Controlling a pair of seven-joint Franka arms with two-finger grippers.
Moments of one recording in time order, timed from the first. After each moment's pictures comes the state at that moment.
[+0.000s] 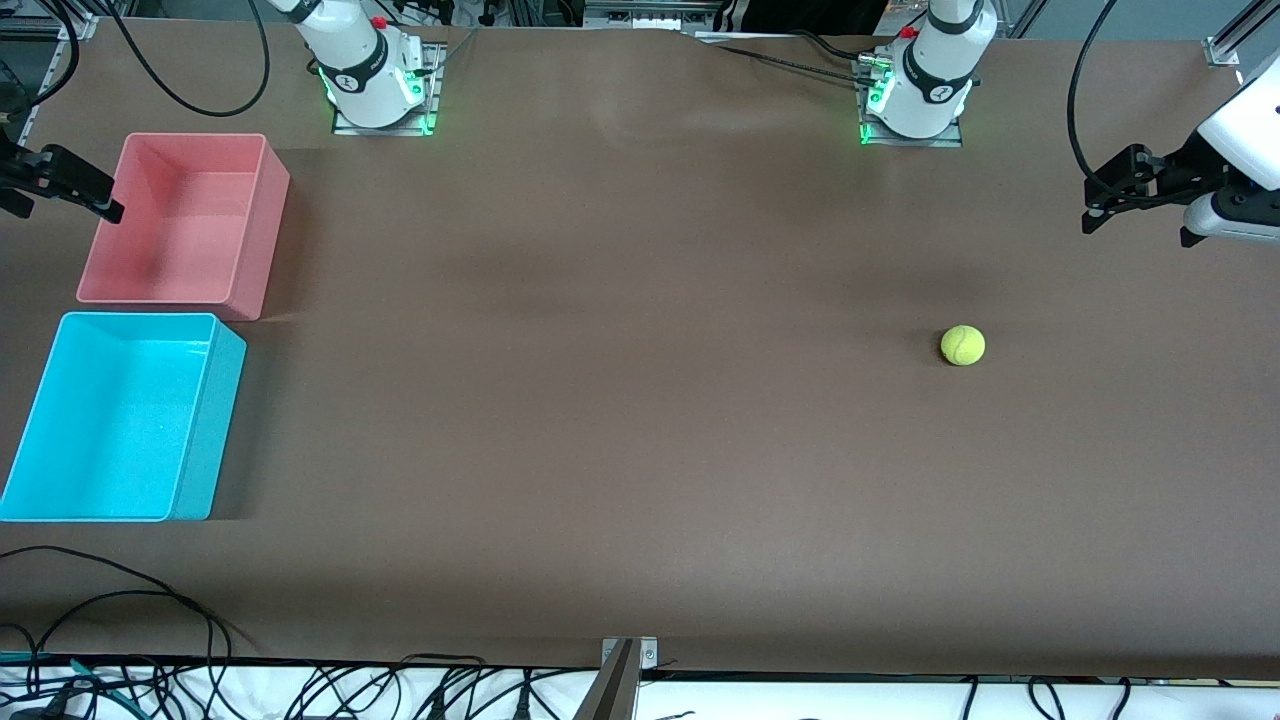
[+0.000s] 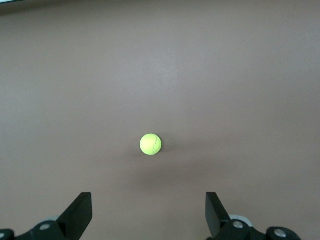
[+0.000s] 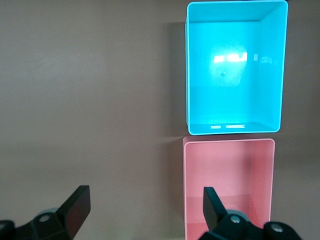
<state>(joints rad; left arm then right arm) -0.11 0.01 0.04 -1.48 0.02 1.49 0.09 -0.03 -0.08 -0.06 -1.68 -0.03 1.59 -0.05</state>
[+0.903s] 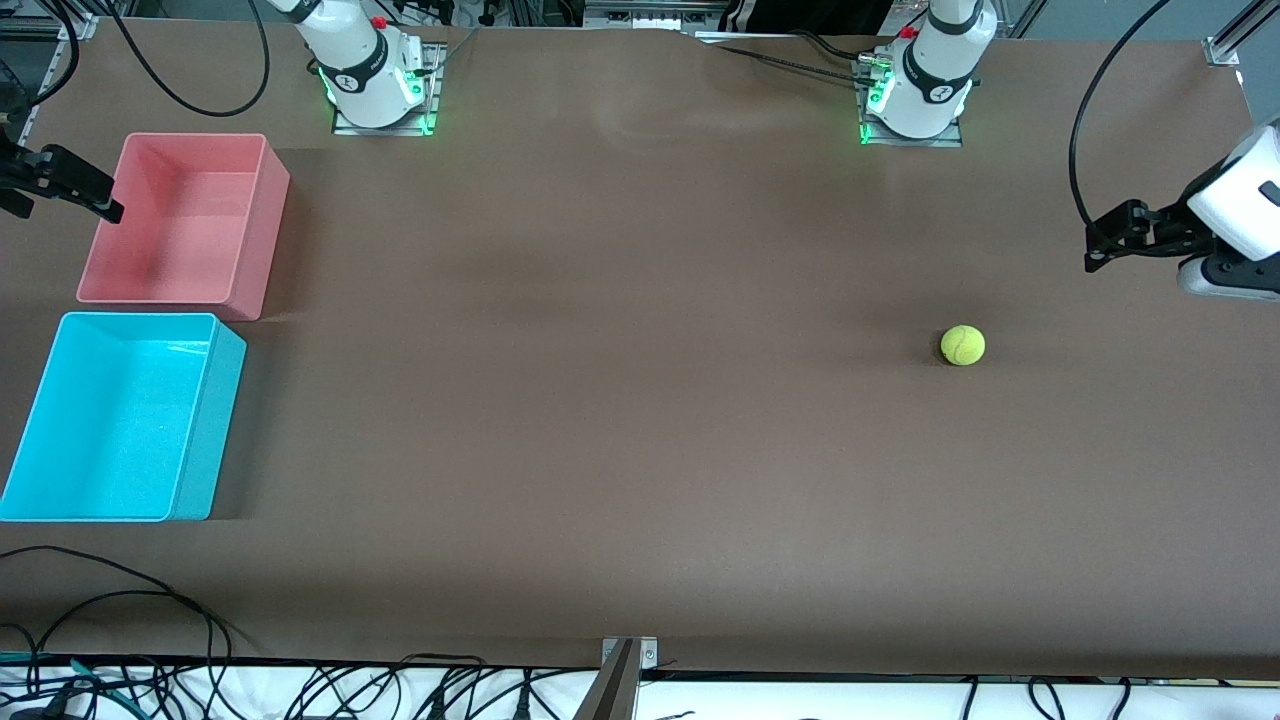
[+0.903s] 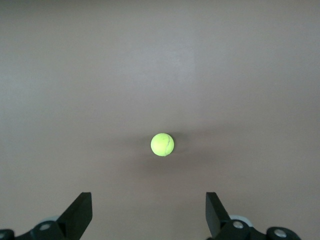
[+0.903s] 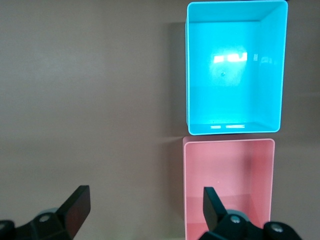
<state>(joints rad) -0.07 0.08 0.05 -1.51 0.05 1.53 0.09 -0.03 -0.08 -0.06 -1.68 -0.04 1.59 -0.05</state>
